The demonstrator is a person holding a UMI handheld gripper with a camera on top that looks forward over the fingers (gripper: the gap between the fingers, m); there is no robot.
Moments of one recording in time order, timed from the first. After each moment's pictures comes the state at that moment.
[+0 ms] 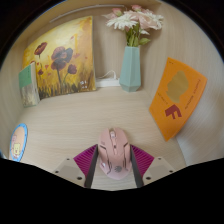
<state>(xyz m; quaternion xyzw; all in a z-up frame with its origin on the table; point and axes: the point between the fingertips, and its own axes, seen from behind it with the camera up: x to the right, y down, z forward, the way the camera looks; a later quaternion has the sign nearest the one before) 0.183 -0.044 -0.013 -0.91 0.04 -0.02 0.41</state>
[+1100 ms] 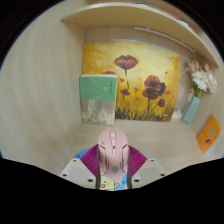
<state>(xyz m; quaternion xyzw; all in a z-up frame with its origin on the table) -0.192 -0.027 0.123 -0.89 -0.05 0.02 0.45</state>
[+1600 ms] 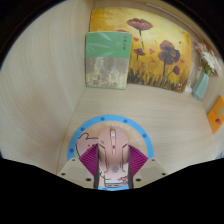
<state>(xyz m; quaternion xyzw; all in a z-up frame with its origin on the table) -0.240 -0.062 -0.011 -0.94 -0.05 0.01 0.35</state>
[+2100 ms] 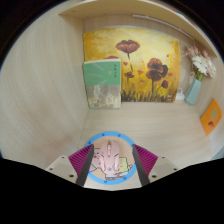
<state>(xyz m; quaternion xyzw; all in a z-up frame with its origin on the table) -0.225 -0.076 0.103 -0.93 -0.02 0.05 0.37</state>
